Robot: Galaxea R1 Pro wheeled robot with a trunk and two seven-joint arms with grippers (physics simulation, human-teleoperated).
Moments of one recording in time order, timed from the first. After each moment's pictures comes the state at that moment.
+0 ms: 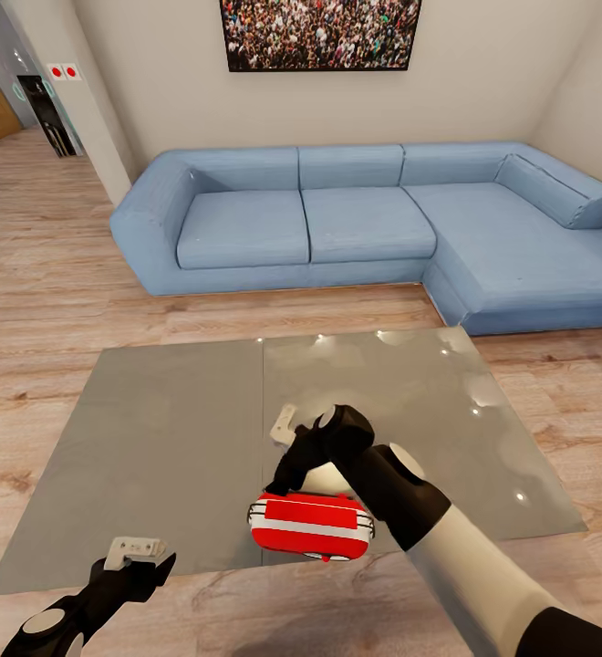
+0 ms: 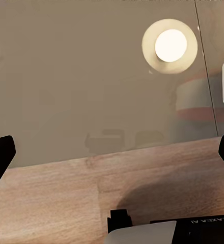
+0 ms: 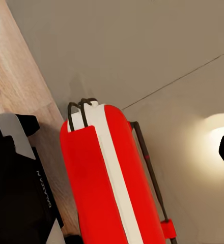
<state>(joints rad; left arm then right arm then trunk) 0.00 0.16 0.07 -1.48 0.06 0.50 -0.18 -0.82 0.10 0.62 -1.20 0.57 0.88 0.97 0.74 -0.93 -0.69</state>
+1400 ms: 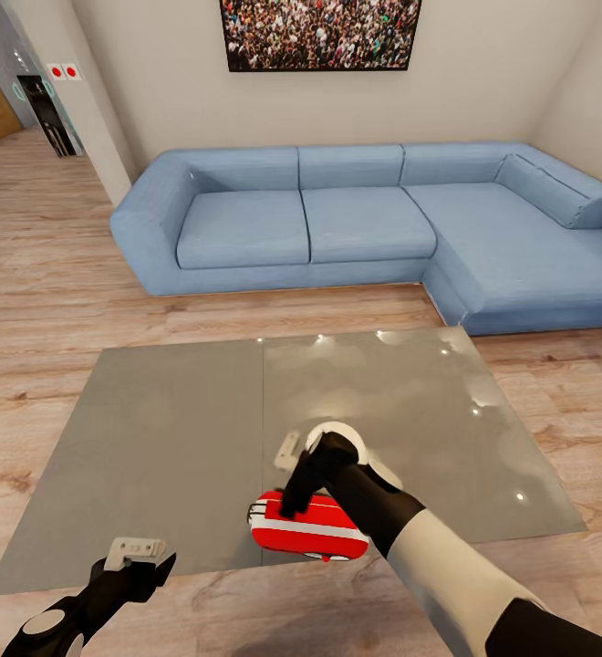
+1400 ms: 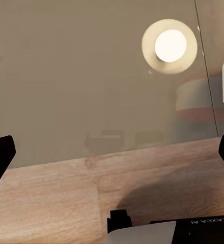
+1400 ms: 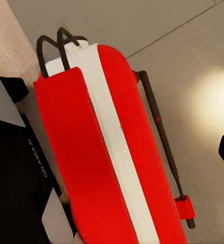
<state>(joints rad) 0.00 0.16 0.07 -1.47 0.07 0.49 -0.18 -0.82 0.17 0.63 -0.88 0.59 0.78 0.81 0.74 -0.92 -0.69</state>
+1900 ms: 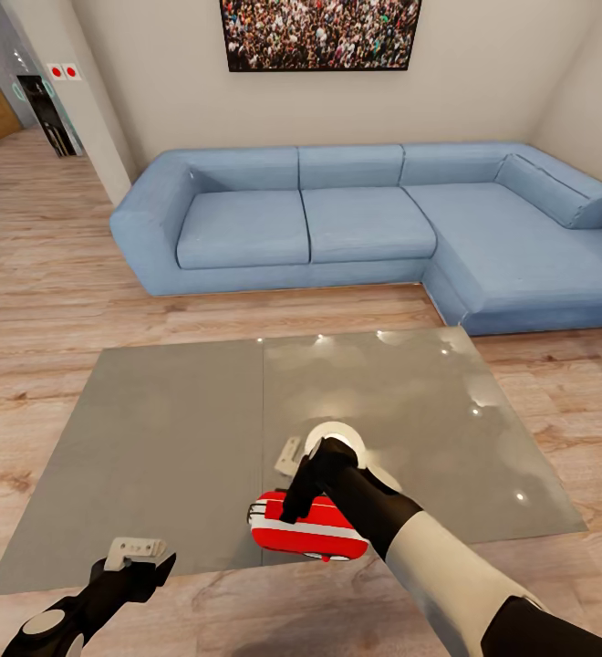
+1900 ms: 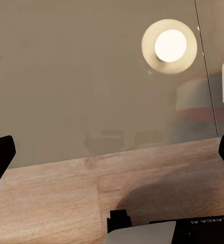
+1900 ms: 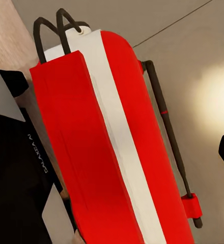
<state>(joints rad) 0.00 0.16 0.07 -1.47 0.07 0.49 -0.18 -0.82 0.17 0.63 -0.82 0.58 0.75 0.79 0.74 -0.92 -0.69</state>
